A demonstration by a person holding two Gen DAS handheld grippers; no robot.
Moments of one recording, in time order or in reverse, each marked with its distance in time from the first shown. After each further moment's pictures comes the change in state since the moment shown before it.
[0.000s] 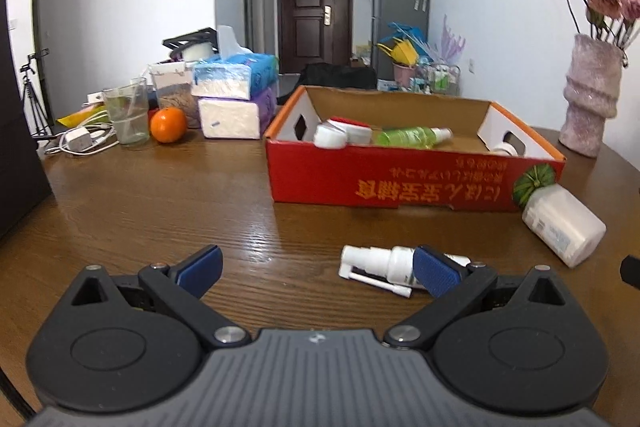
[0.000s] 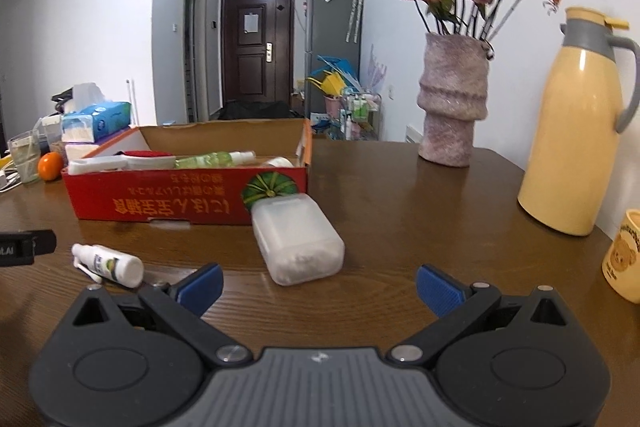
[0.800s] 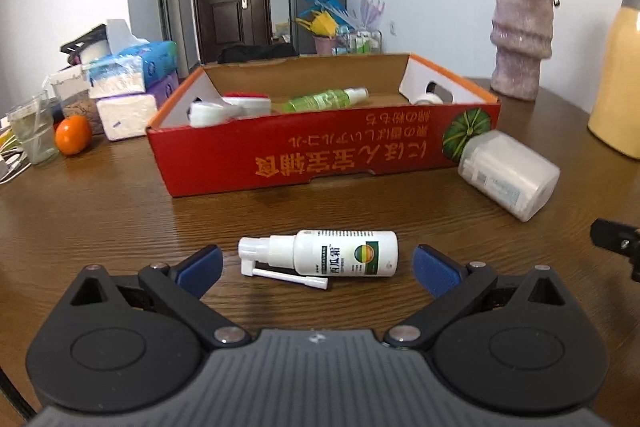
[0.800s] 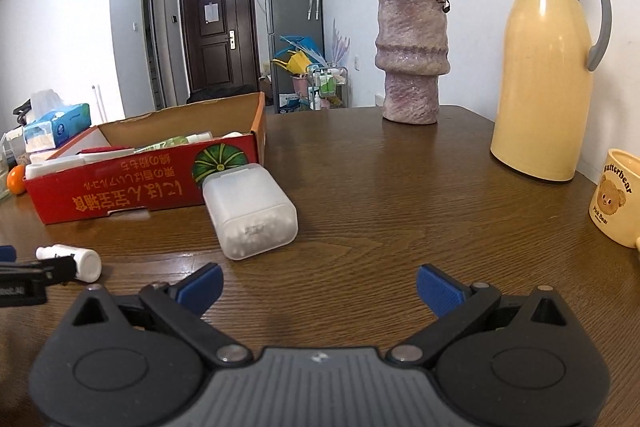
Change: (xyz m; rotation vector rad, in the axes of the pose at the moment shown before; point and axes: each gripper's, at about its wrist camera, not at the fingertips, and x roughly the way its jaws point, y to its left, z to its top) left arm 0.039 -0.040 -0.005 0.163 0.073 -0.187; right arm 0.017 -0.024 -0.014 0.110 0.059 -0.057
